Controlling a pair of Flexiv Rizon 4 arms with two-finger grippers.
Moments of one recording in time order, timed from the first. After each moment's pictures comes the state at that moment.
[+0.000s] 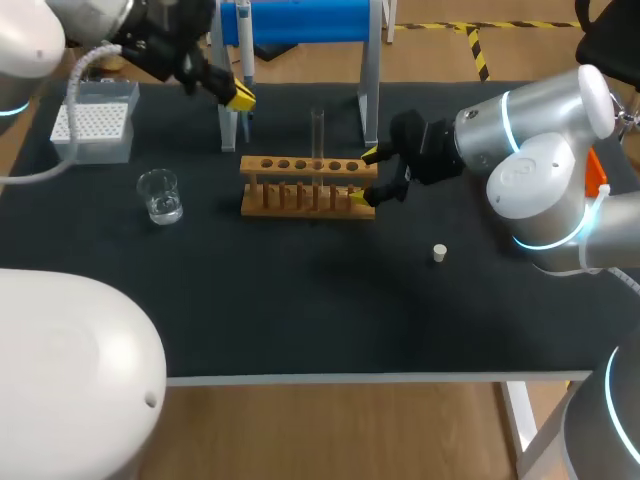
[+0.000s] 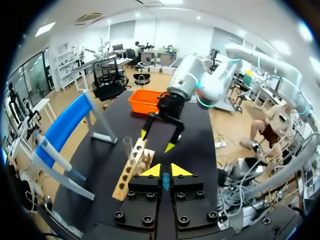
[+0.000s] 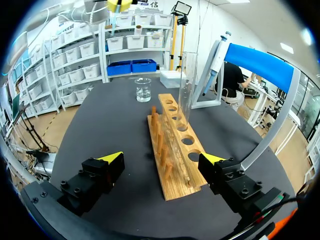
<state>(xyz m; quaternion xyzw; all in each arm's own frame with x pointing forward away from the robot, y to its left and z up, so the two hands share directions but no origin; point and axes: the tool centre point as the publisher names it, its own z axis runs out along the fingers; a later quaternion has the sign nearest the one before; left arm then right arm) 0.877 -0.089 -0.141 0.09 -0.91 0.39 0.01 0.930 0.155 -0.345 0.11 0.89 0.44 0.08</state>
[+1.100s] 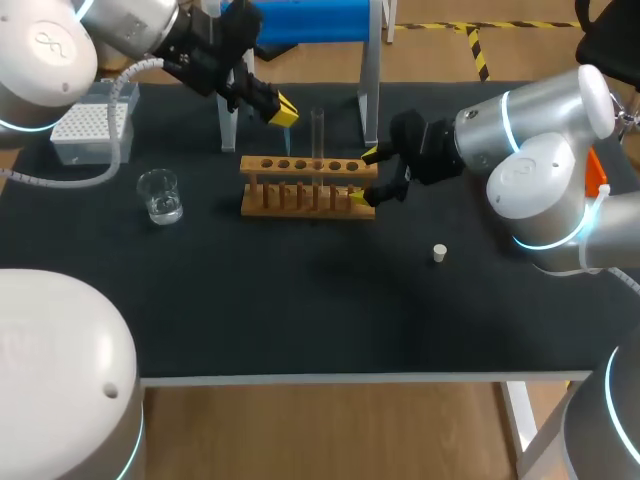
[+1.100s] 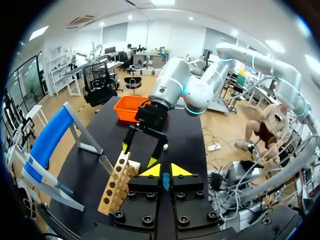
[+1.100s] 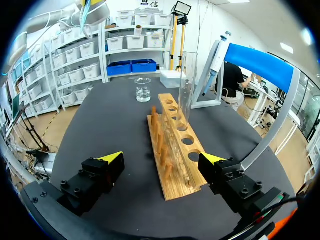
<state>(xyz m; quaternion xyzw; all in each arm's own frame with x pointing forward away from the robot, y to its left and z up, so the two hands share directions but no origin) 0.844 -0.139 -0.136 0.08 -0.91 0.40 0.02 0.930 0.155 -0.345 0.11 0.89 0.44 0.08</state>
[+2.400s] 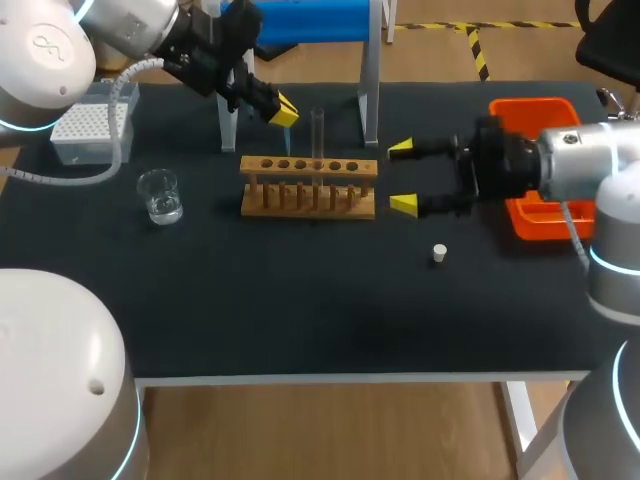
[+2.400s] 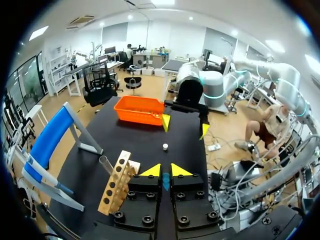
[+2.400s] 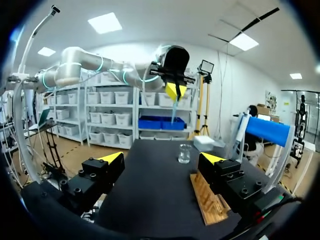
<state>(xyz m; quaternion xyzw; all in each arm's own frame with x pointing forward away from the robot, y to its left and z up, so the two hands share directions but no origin) 0.844 -0.139 -0.137 0.08 -0.91 0.40 0.02 0.804 0.132 -0.215 0.00 0.75 0.66 0.03</state>
